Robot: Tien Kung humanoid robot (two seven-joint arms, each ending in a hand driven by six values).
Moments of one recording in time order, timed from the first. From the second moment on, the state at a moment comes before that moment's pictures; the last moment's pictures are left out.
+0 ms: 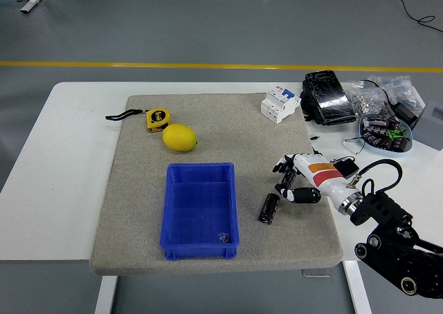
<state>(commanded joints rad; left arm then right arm) -0.06 0.04 -0.32 -0.19 0.12 0.36 0.03 0.59 -0.27 0.55 0.98 -1.72 -0.41 0.18</state>
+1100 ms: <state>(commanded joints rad) -0.07 0.04 -0.31 -0.19 0.11 0.36 0.03 0.68 -0.18 0.42 1.24 -1.81 -0.29 0.12</state>
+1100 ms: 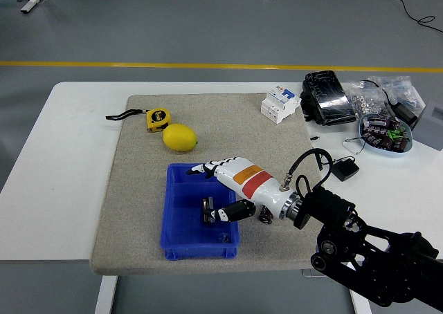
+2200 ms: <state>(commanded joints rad) -0.07 0.04 -0.32 -0.19 0.12 0.37 0.03 0.39 -0.28 0.72 1.29 -1.87 -0.43 0.11</state>
